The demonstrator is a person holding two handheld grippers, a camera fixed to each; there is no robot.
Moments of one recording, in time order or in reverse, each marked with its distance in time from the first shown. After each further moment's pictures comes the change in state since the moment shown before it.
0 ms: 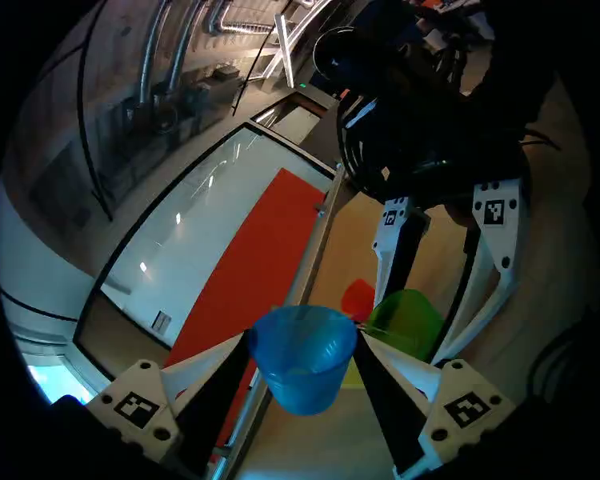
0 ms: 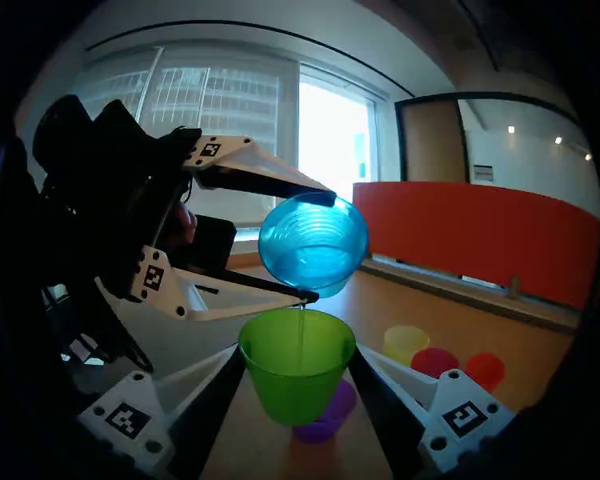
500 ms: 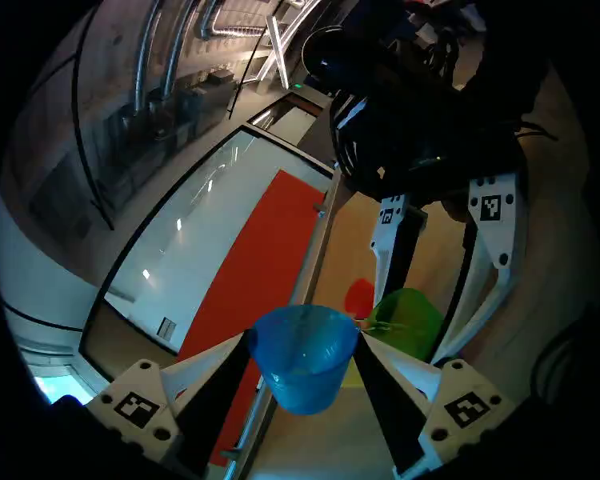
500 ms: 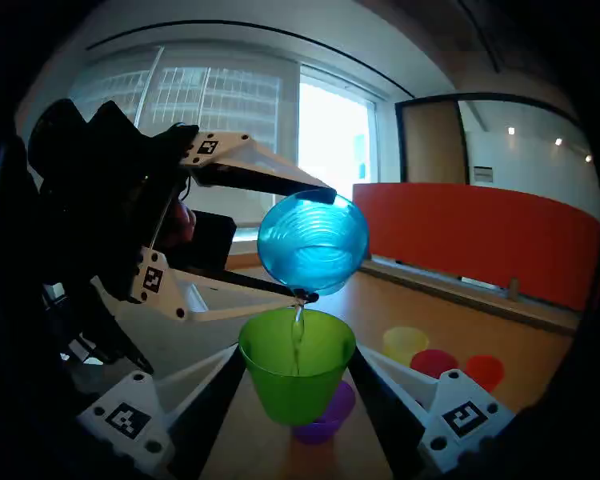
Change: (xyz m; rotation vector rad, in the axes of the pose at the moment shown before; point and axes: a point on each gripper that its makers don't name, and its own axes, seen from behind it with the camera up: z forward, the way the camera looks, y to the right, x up) left arm 0.003 -0.001 -0.001 0.007 0.002 0.042; right arm 0.002 -0.001 0.000 -0.002 0.002 -0.004
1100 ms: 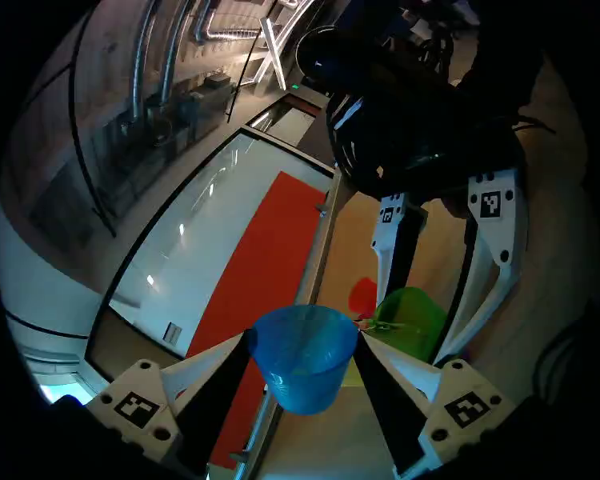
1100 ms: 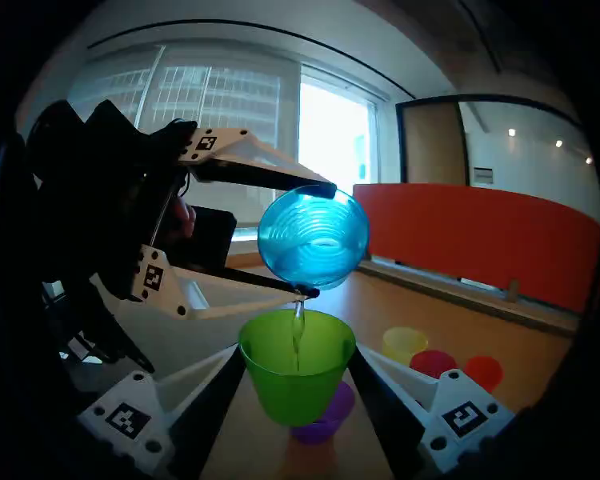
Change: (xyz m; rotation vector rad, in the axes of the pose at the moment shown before) left arm 0.002 -0.004 -0.001 0.013 0.004 0.034; right arm 0.000 0.000 0.000 -0.002 0.000 -0.006
